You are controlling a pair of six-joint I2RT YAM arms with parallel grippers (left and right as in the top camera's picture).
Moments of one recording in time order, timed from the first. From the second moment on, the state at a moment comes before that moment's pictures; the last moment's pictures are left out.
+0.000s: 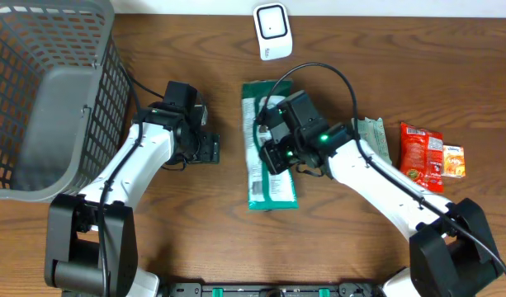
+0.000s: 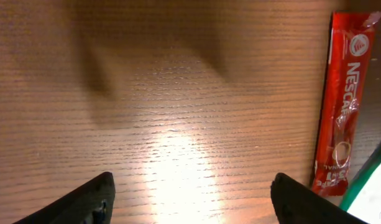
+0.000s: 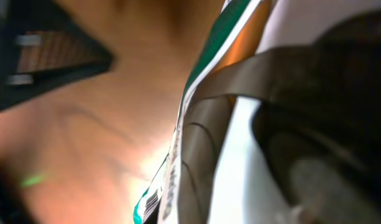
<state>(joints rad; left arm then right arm) -0.21 1.68 1.10 -0.80 0.18 -0.20 0.57 1.68 1.13 -0.54 -0.33 0.12</state>
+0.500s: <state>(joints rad) -0.21 1.68 1.10 -0.79 0.17 -0.22 0.53 1.68 1.13 -0.62 -0.15 -0.07</state>
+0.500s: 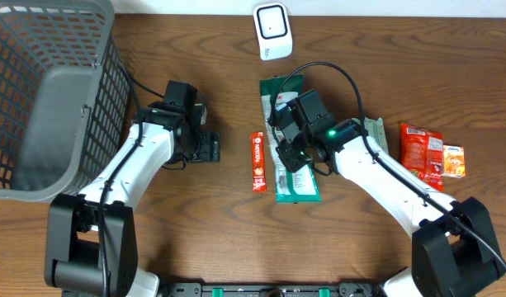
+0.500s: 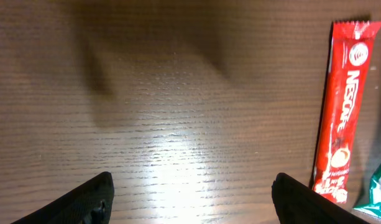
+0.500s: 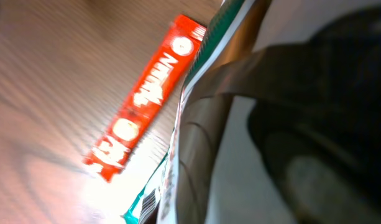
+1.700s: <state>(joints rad) -0.03 1.68 1.10 -0.79 0.02 -0.49 0.53 1.68 1.13 -0.71 0.15 -0.12</state>
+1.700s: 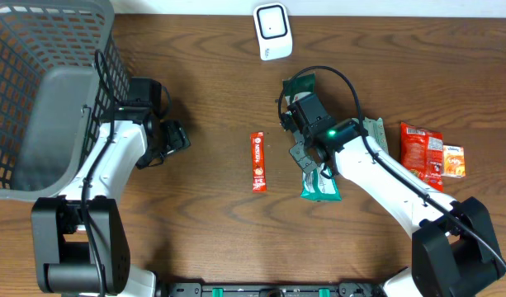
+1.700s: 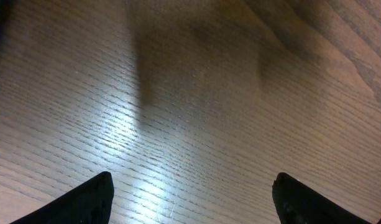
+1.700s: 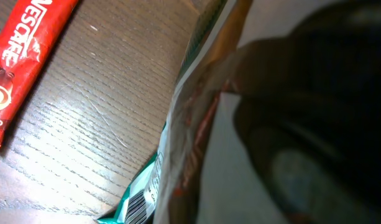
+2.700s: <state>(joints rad) -0.03 1.68 1.10 -0.79 0.02 -0.49 0.53 1.68 1.13 -0.69 0.18 -0.17</state>
